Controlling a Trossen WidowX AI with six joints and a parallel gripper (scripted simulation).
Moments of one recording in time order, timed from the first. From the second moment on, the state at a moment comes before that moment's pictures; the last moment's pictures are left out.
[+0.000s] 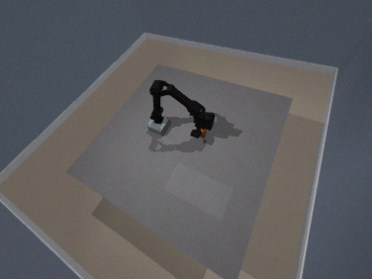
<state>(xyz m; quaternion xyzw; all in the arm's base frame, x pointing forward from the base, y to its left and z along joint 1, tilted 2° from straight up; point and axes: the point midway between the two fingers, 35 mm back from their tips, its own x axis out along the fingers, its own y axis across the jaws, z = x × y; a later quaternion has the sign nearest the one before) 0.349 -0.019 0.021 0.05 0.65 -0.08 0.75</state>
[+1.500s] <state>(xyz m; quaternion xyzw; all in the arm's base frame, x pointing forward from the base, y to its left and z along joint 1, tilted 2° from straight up) 0.360 -0.019 -0.007 0.03 0.37 -0.09 0.92</state>
